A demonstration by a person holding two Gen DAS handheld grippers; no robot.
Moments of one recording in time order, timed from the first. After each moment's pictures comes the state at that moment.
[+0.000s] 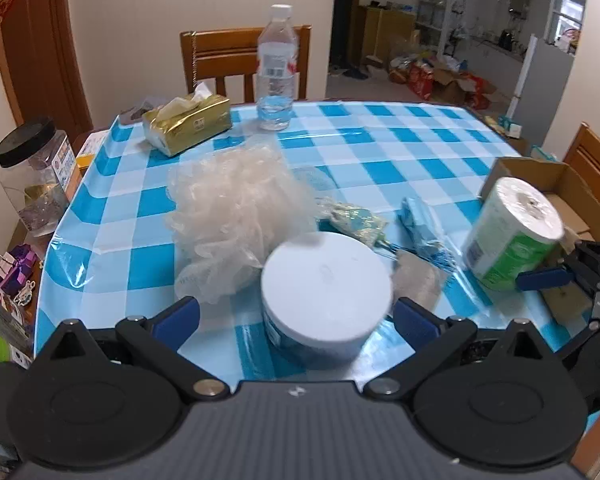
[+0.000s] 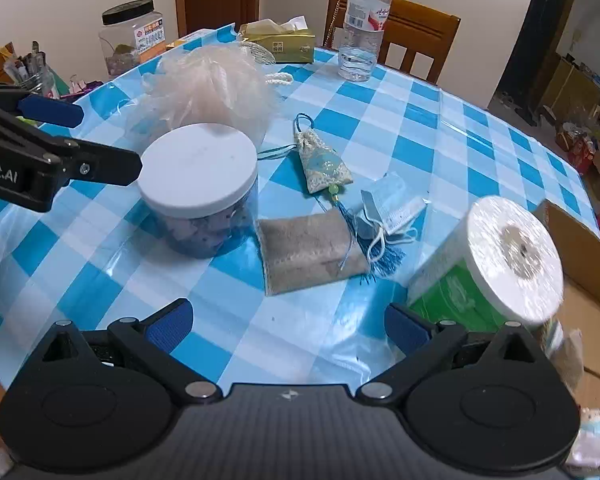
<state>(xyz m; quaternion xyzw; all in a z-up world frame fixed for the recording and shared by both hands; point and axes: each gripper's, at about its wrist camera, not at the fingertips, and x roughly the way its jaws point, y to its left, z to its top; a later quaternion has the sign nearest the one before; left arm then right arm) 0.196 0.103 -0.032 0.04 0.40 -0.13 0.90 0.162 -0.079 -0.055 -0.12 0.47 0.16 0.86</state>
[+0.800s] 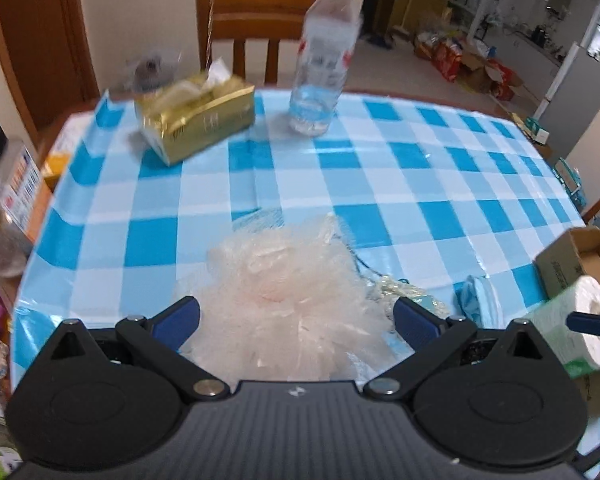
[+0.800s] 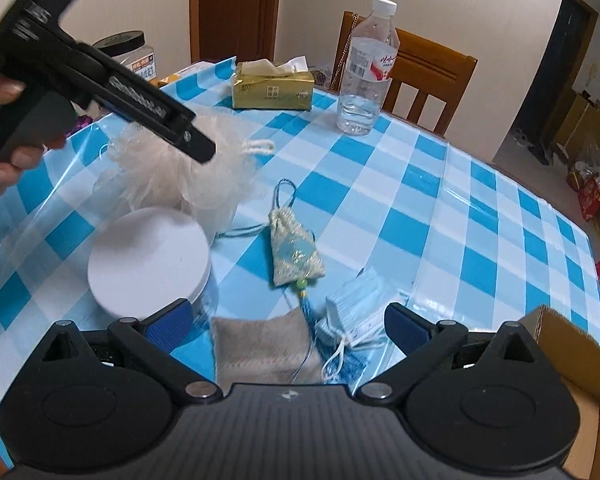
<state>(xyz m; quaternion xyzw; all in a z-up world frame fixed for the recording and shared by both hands) 0.351 0.109 -0.045 0.00 0.48 -0.12 0.87 0.241 -0.084 -0.032 -0.14 0.43 0.19 0.87</state>
